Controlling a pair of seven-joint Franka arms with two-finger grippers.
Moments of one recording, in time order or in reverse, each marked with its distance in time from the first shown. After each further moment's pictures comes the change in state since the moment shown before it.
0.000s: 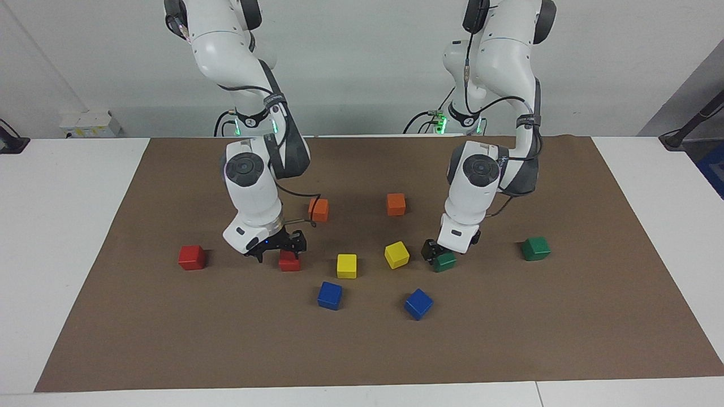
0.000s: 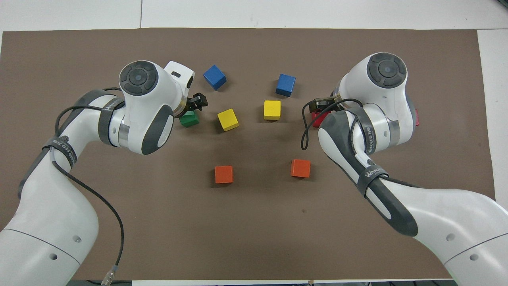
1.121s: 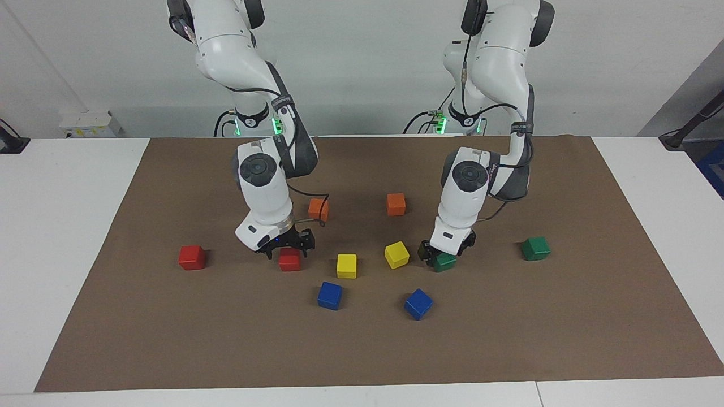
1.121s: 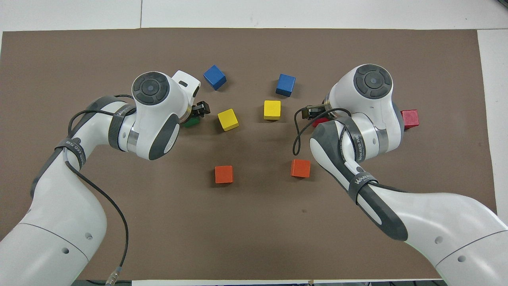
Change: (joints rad) left arm -0.009 0.011 0.000 -0.049 0.044 0.047 0.008; right arm 0.026 -0.003 0.000 -0.044 0.000 0.034 0.056
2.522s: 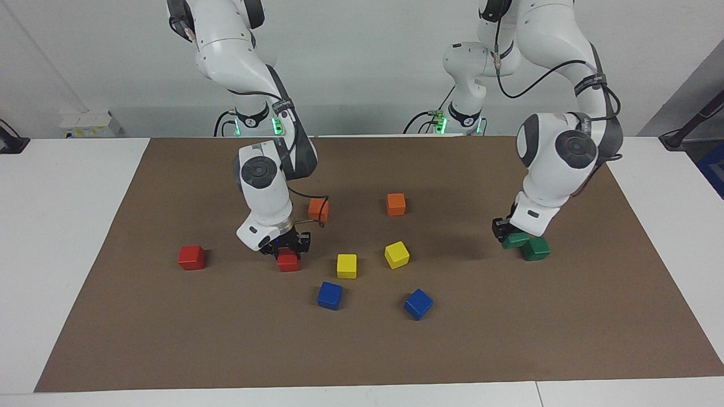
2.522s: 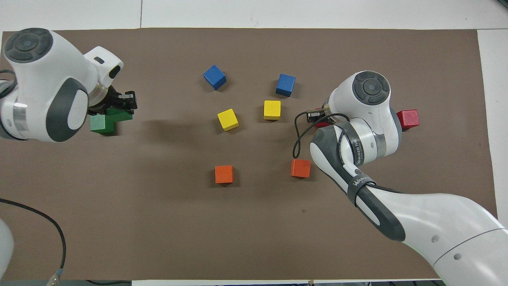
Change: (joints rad) left arm 0.255 -0.160 0.017 0.098 -0.039 -0.364 0.420; right arm 0.000 -0.001 -0.002 -0.040 0.000 0.042 0.000
